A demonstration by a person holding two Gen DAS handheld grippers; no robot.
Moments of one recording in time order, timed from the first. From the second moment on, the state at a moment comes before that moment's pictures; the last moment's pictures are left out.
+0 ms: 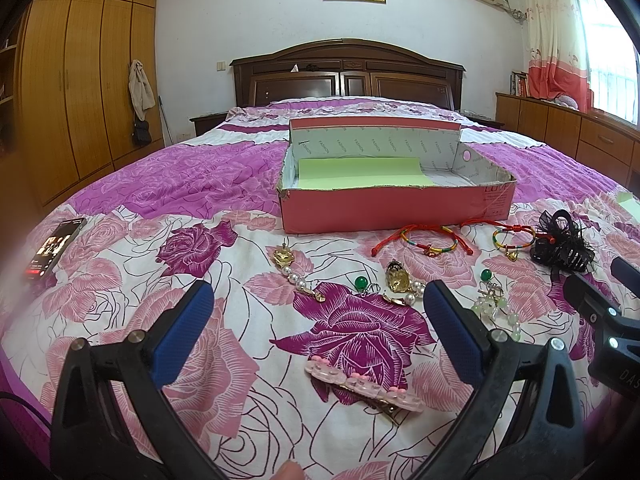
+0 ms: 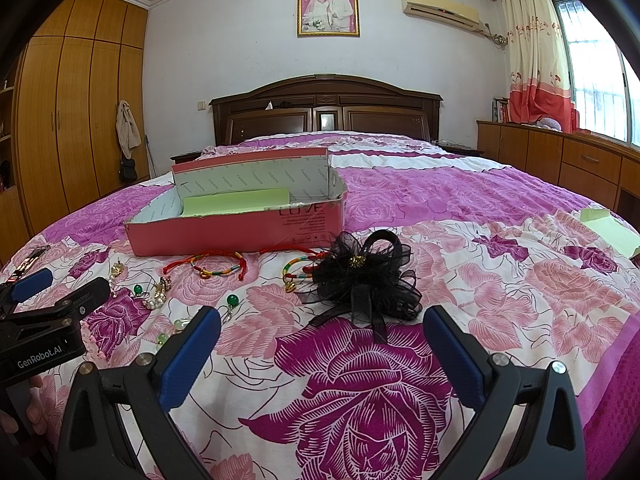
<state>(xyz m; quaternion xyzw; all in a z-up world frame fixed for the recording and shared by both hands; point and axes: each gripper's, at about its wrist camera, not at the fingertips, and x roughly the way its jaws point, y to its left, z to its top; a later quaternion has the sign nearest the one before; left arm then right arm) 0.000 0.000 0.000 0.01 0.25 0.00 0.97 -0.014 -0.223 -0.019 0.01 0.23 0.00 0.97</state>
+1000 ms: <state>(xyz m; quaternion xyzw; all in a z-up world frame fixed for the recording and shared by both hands) 0.031 -0.004 0.020 0.02 0.33 -0.08 0.94 0.025 -0.243 0.007 0.02 0.27 -0.04 0.96</state>
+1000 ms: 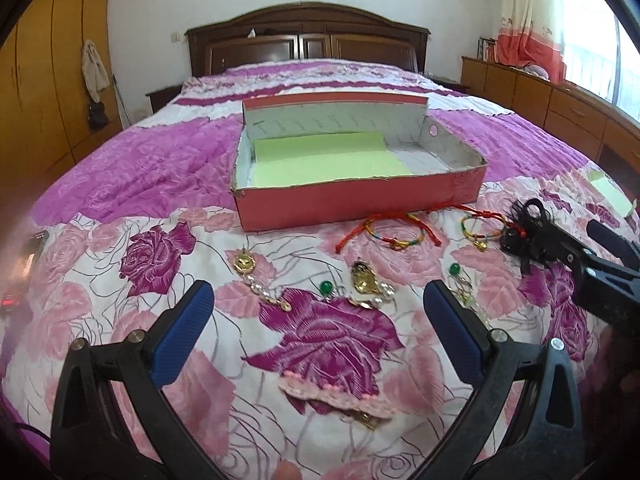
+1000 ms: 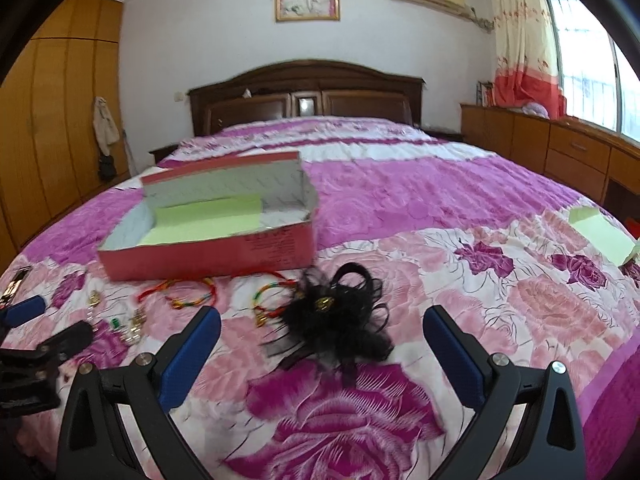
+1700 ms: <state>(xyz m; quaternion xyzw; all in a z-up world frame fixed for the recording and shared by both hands) 0.100 0.029 -0.012 -0.01 0.45 -0.07 0.89 0.080 -0.269 -0.031 0.08 0.38 -0.04 0.92</state>
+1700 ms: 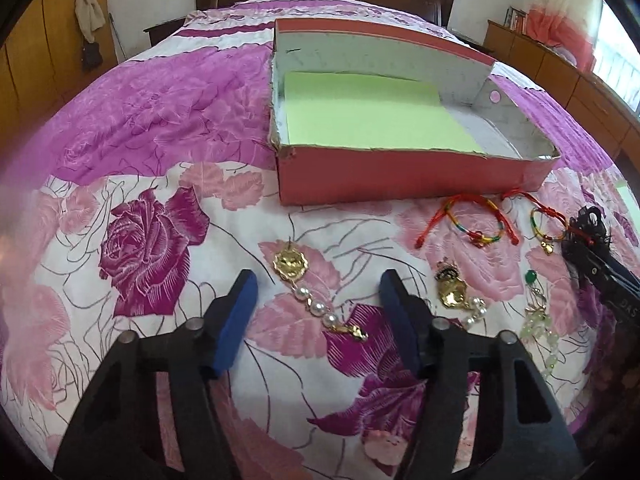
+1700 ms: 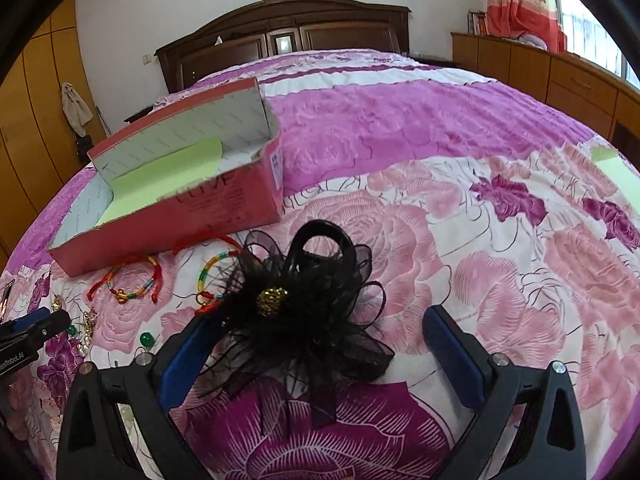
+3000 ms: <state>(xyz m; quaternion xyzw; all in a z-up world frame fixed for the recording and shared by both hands) 0.092 0.032 0.000 0.00 0.42 -0.08 0.90 0.063 -0.265 -0.027 0.07 0.36 -0.03 0.93</state>
